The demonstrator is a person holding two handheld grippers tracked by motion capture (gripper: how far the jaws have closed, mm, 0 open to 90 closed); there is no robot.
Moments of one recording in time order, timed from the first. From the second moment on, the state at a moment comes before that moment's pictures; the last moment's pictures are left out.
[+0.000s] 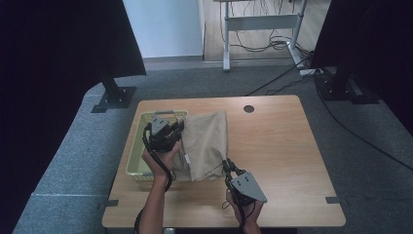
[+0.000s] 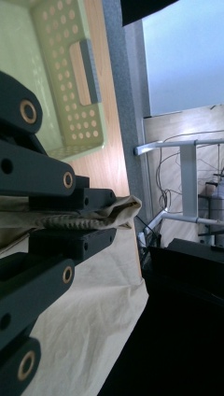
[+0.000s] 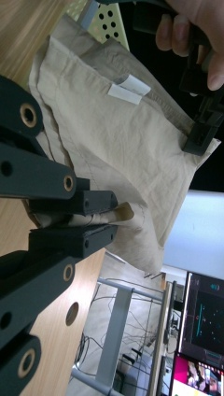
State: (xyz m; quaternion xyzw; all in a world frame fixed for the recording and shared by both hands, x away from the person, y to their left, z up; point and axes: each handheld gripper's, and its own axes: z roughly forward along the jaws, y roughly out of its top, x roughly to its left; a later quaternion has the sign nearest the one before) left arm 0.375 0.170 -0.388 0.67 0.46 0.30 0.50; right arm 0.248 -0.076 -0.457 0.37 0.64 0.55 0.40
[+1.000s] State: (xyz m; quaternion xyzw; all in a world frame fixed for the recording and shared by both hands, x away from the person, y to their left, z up) left arm 0.380 0.196 -0.398 0.66 0.48 0.29 0.50; right arm 0.258 -0.054 -0.457 0.36 0.65 0.54 0.40
